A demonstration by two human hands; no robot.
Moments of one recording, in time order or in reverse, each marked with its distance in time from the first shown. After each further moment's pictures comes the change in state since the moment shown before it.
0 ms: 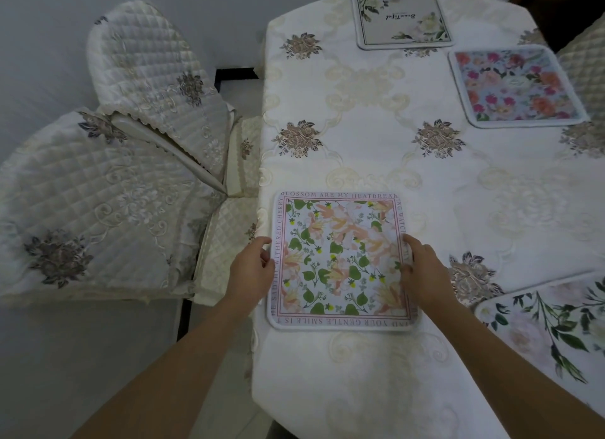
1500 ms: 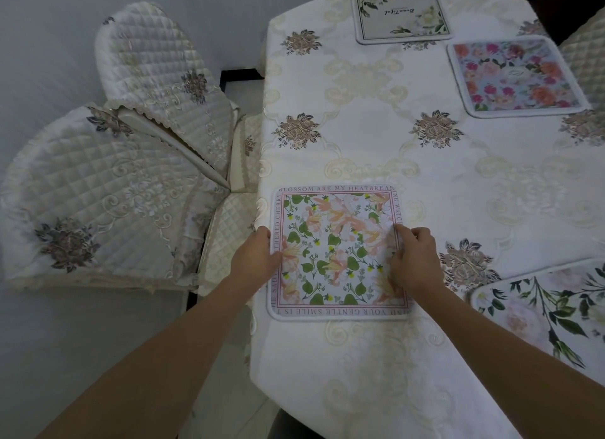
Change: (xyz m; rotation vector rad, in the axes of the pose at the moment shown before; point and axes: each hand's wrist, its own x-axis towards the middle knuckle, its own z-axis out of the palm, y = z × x) left_hand 0.005 0.004 0.009 0.346 -0.102 -0.025; right_hand -0.001 0.004 0.013 -0.039 0.109 -0.063
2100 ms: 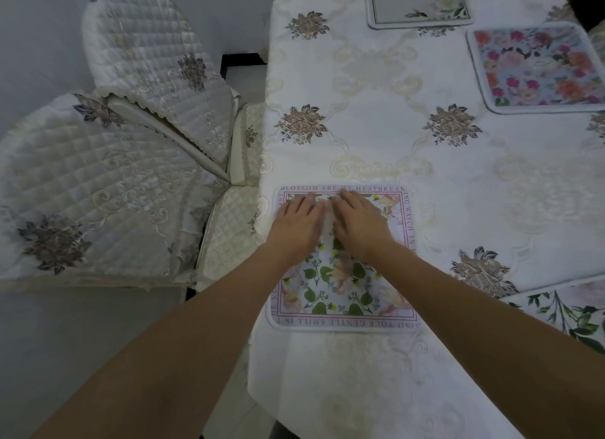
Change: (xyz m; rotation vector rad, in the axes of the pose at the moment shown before) left_hand 0.052 0.062 0.012 0.362 0.035 0.495; right_hand 0.063 -0.096 0.028 -0.209 -0.193 -0.435
